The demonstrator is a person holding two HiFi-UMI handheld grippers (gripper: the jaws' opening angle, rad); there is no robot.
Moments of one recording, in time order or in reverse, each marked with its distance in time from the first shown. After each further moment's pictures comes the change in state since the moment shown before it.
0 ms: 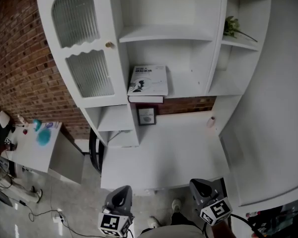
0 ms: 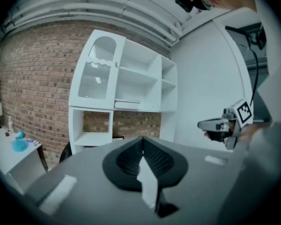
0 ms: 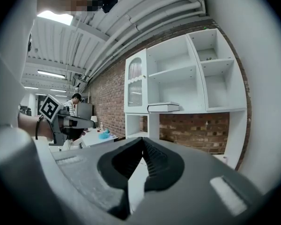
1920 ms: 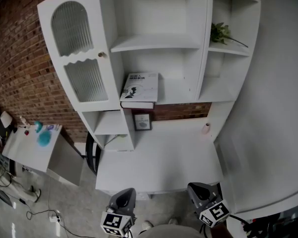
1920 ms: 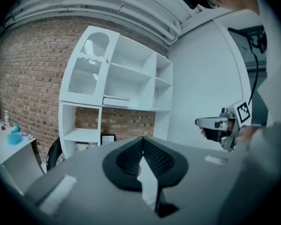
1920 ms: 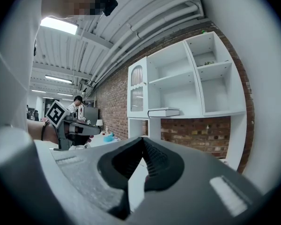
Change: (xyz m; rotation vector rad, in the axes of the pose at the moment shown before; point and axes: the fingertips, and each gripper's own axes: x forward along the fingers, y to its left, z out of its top) left arm 0.024 -0.065 -0.006 -0.036 0.019 -0.033; right arm -0.042 -0.034 0.004 -0.002 -0.056 0.069
